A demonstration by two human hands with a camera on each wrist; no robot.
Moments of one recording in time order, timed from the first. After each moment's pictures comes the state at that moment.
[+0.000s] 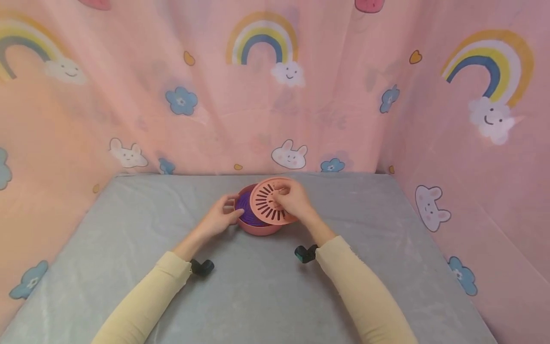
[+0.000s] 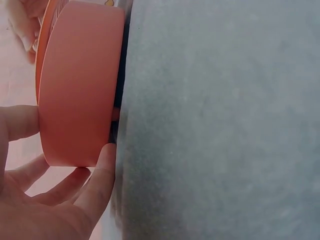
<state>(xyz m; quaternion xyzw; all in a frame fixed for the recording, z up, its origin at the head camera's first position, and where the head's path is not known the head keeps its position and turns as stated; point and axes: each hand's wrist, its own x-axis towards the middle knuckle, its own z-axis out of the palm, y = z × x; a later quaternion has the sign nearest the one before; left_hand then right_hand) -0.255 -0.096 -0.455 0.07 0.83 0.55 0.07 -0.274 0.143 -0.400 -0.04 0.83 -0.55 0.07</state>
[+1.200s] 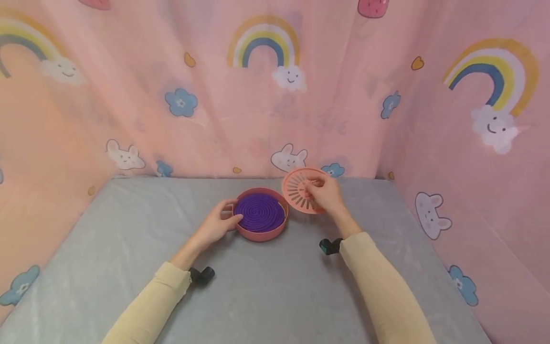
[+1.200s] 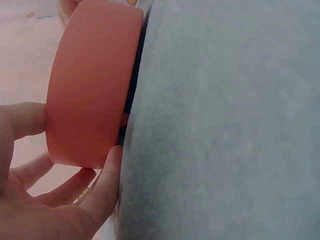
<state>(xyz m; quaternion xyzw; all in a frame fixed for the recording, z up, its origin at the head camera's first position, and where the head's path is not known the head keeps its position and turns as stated) -0.251 -0.098 -0.463 0.06 0.82 0.57 0.06 -0.305 0.221 -0.402 -0.01 0.83 -0.55 0.00</state>
